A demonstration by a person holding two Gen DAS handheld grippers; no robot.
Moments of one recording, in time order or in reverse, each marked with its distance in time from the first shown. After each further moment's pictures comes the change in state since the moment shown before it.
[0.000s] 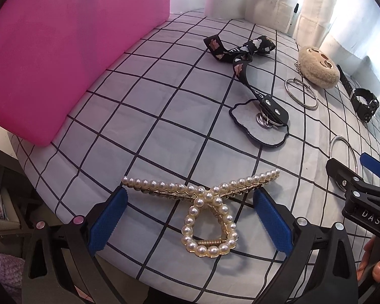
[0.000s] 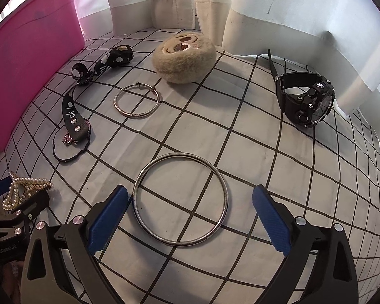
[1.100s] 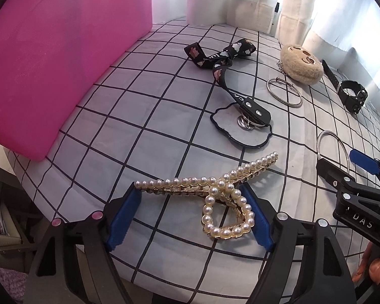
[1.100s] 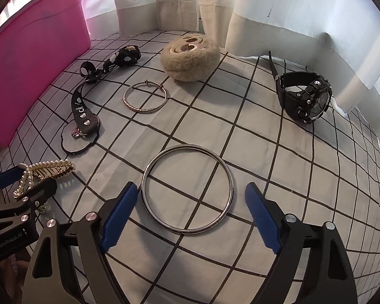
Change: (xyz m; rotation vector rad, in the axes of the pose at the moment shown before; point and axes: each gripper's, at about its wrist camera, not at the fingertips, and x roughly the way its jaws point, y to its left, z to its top) left arm -0.007 -0.010 -0.003 0.076 -0.045 -0.042; right arm -0.022 0.012 -0.022 -0.005 -0.016 0.009
